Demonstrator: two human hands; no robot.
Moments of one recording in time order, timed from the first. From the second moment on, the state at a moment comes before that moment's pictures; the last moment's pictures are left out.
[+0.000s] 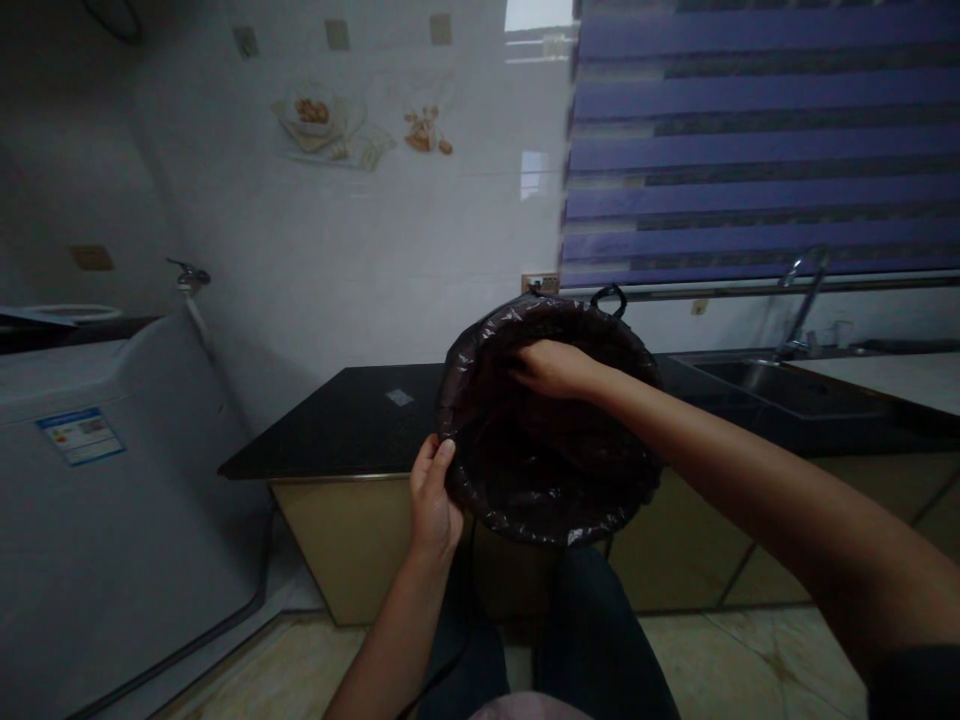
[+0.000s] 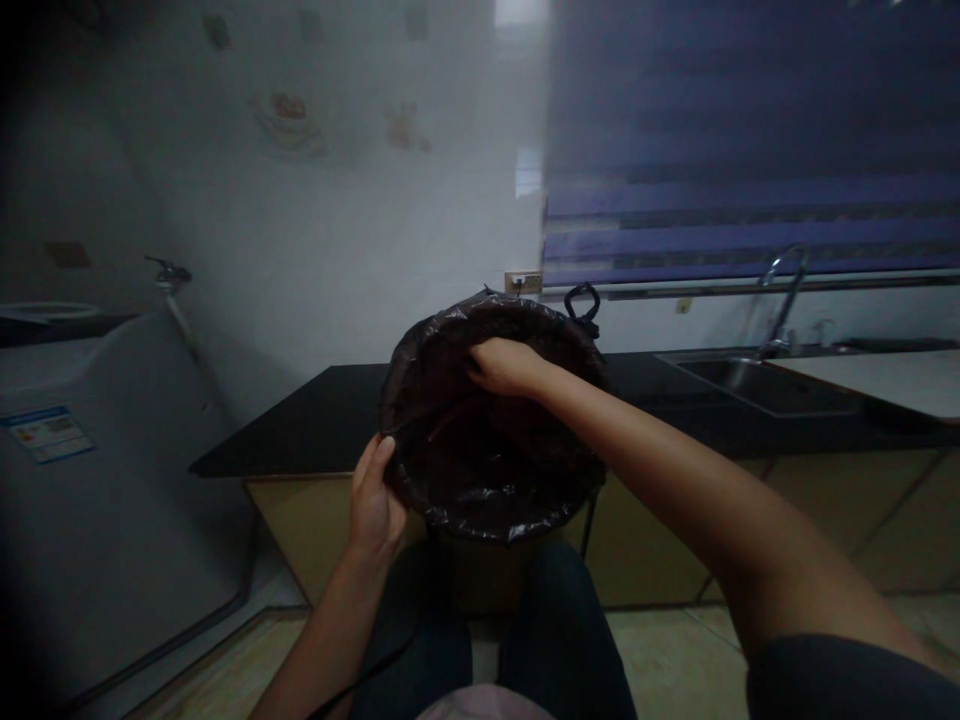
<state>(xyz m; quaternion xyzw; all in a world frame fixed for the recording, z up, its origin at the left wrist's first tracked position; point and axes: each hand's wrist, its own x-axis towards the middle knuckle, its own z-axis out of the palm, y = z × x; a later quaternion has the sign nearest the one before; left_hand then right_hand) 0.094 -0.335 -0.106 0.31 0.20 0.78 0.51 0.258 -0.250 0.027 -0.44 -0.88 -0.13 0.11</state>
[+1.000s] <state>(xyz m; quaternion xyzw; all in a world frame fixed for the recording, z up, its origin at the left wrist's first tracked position) 0.094 -0.335 -0.107 0.31 0.19 0.77 0.52 0.229 -0.240 0.014 -0.40 -0.90 -0.13 0.05</state>
